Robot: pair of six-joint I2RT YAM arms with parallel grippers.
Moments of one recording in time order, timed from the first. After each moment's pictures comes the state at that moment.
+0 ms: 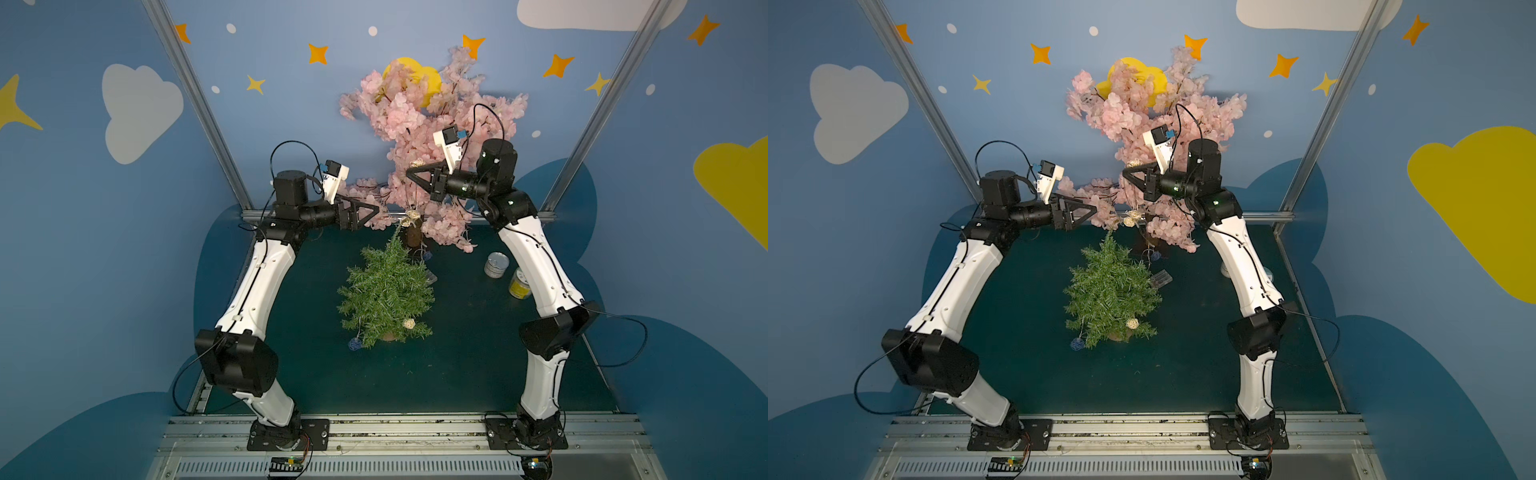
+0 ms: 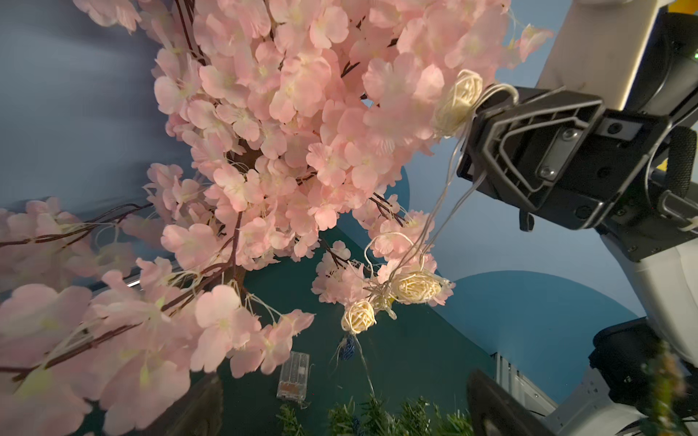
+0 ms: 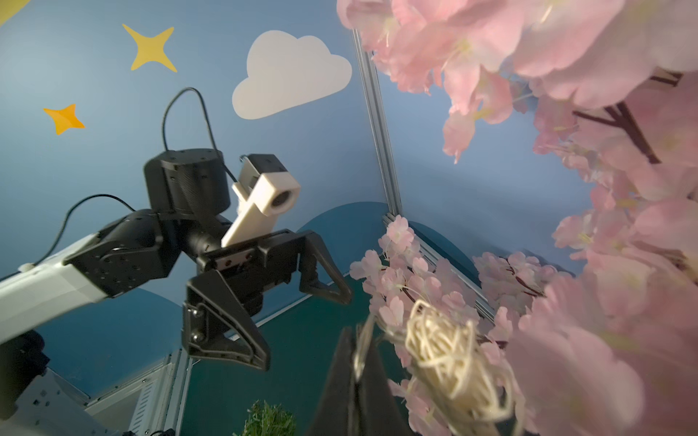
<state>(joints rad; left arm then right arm) -0.12 1.68 1.74 -0.35 0.92 -0.22 0.44 2.02 2.39 -0.38 -0.83 0.24</state>
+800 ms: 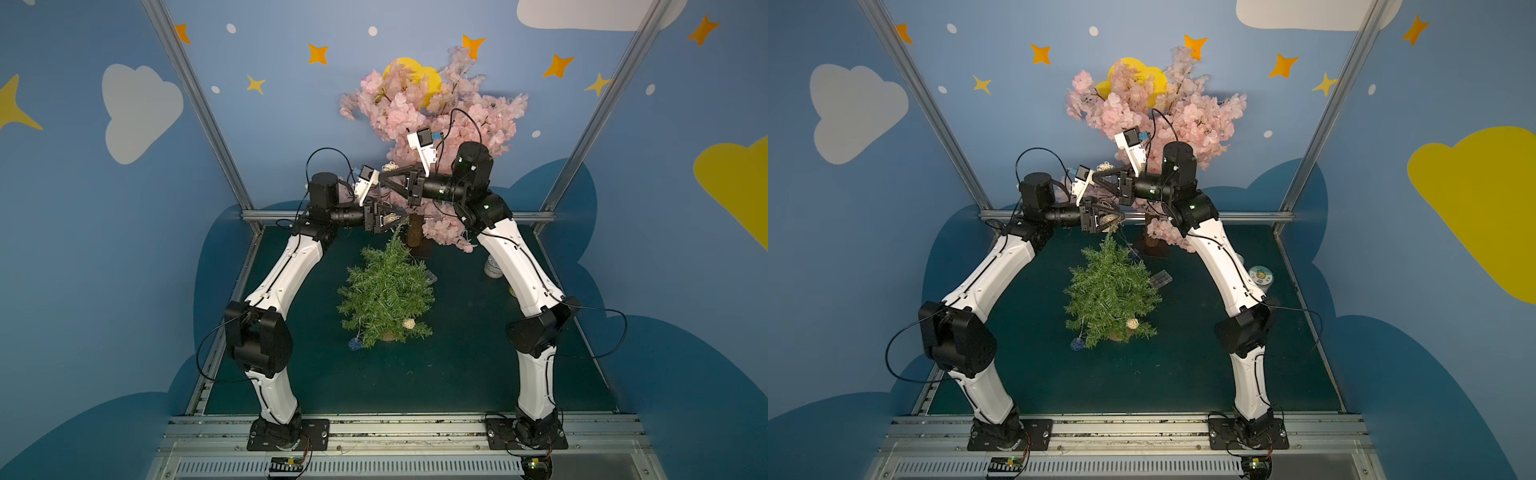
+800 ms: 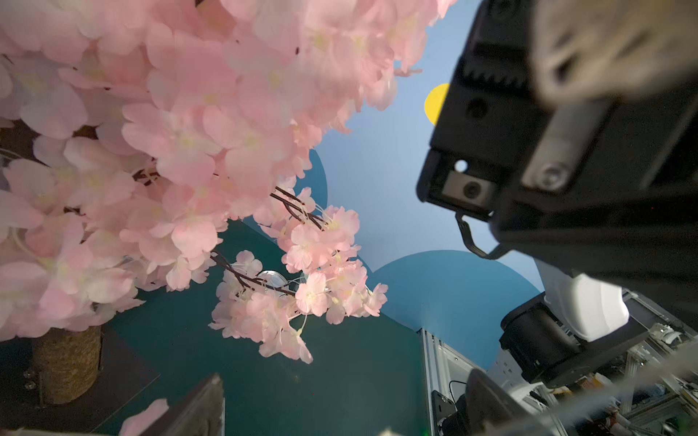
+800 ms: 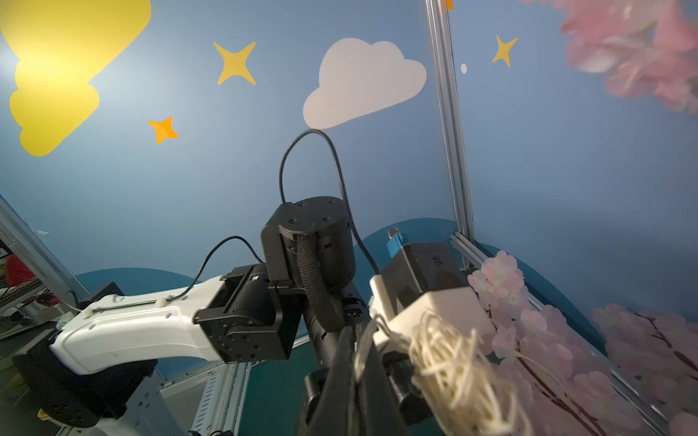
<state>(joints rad) -0.25 1.82 1.77 -0.09 1.09 -0.38 0.56 2.06 2.44 -0.28 -0.87 0.35</state>
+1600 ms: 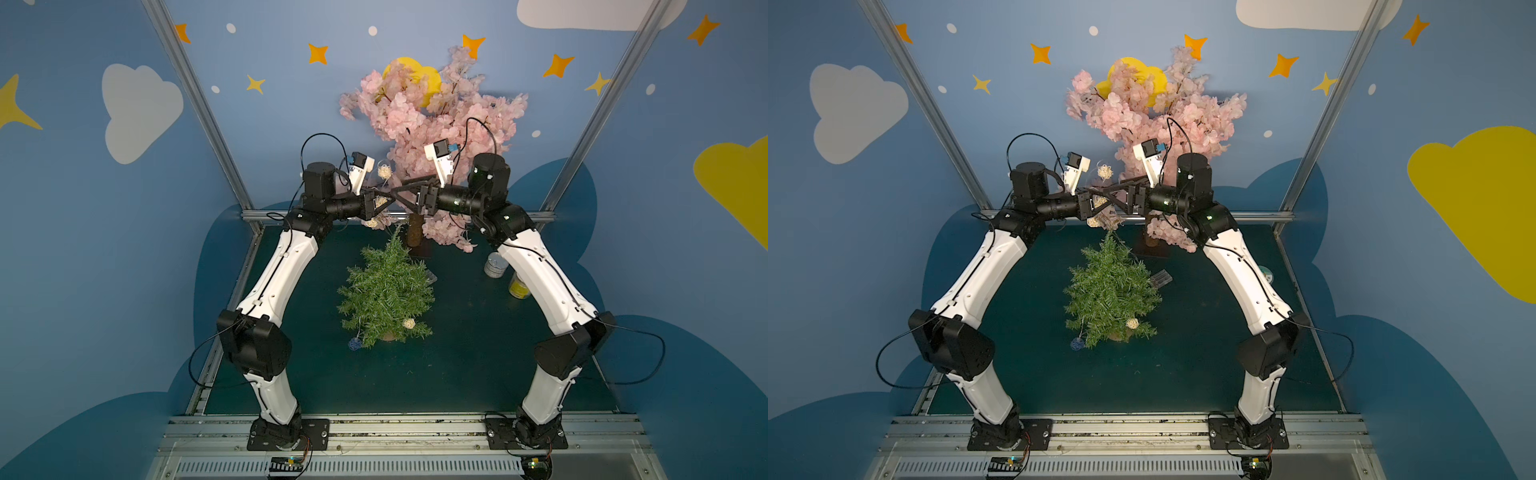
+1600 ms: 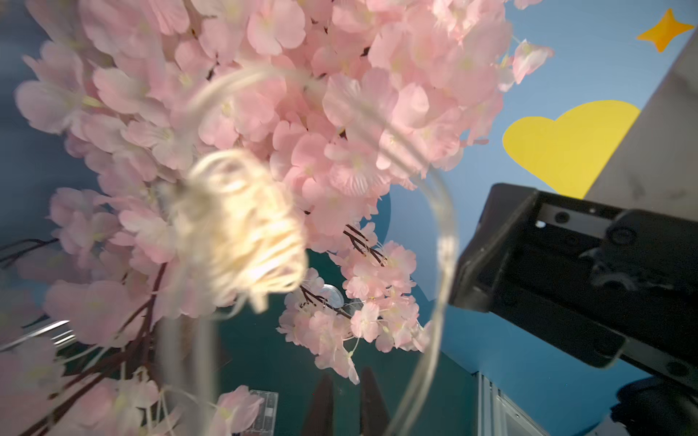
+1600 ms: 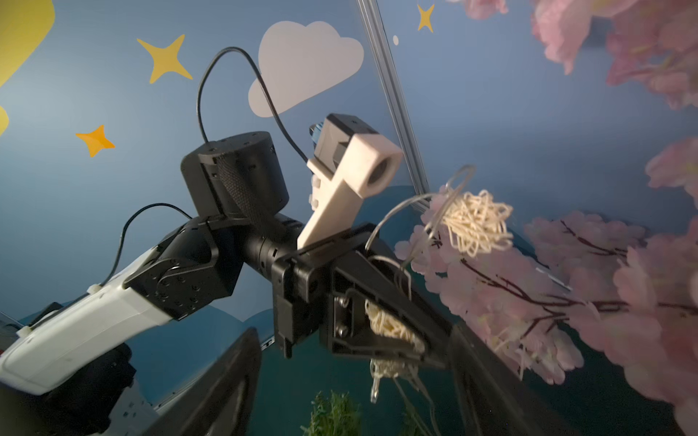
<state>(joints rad) -0.25 1.78 1.93 -0.37 0.78 -0.30 0.53 1.77 2.05 -0.33 -0.71 0.33</state>
